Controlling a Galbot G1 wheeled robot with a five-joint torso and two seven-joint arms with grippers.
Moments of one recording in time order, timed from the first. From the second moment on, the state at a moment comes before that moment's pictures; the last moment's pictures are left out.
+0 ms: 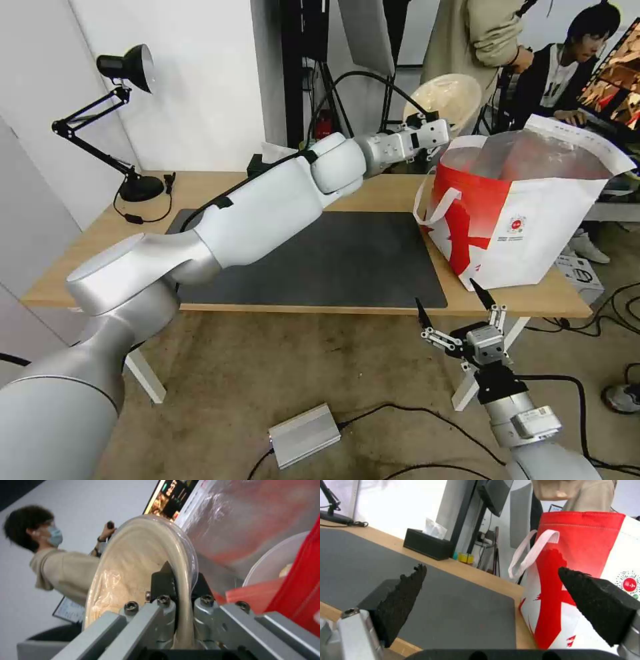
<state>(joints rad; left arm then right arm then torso) -0.25 -1.45 0.66 -1.11 -0.11 -0.03 0.23 -1.69 1.23 0.60 2.21 0.00 0.21 -0.04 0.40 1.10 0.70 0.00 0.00</state>
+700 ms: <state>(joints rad) -0.28 -1.60 0.68 -0.93 0.05 -0.12 0.27 -1.69 1.23 0.60 2.21 0.00 0.21 -0.04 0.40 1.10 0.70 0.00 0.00</state>
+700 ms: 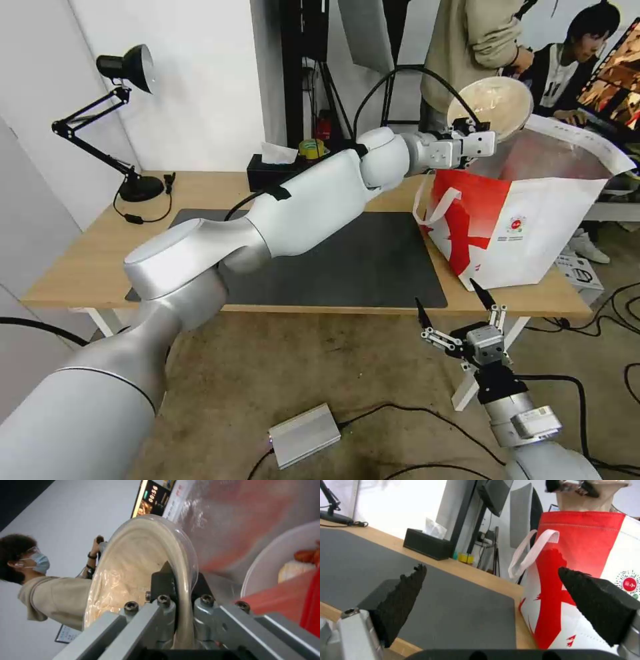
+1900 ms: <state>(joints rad) -0.36 -1.60 0.74 -0.91 0.32 -0.18 0.37 -1.69 1.23 0.60 2.21 0.00 0.21 -0.04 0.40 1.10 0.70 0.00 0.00</state>
